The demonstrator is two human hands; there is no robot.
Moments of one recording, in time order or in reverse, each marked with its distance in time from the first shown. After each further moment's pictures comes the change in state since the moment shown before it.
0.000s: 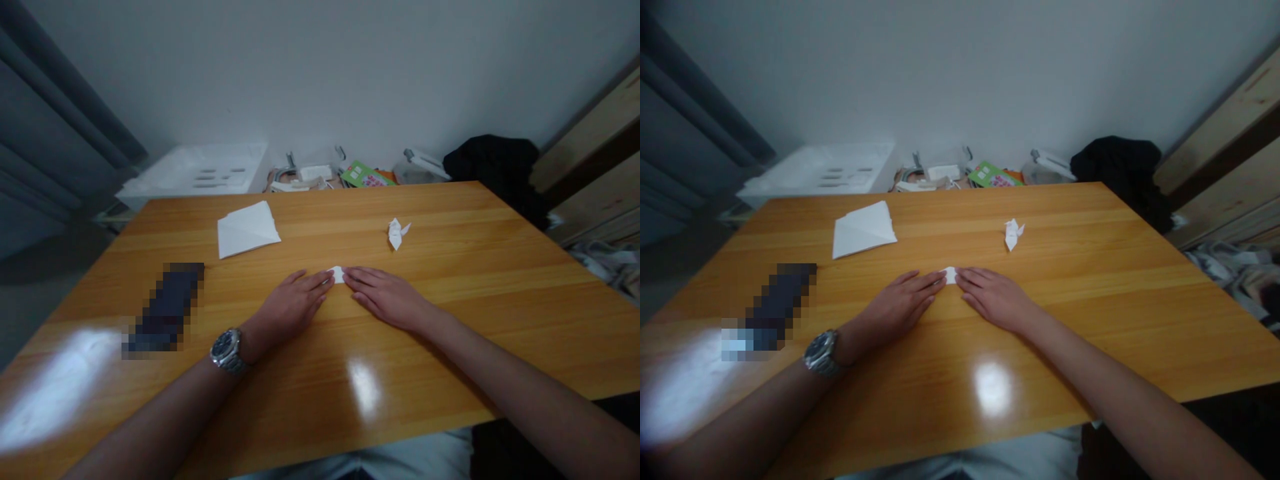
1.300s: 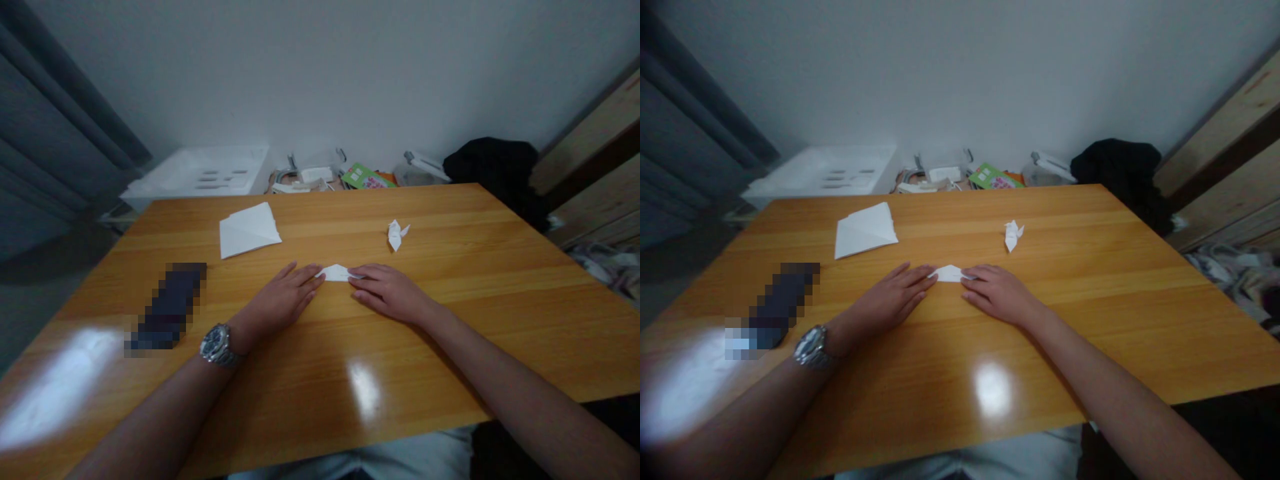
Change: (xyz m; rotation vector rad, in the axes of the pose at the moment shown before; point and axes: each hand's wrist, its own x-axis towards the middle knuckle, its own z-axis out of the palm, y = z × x) left_hand -0.009 -0.025 -0.003 0.066 -0.016 0.001; right_hand 0.001 0.012 -0.004 0.043 0.084 -0.039
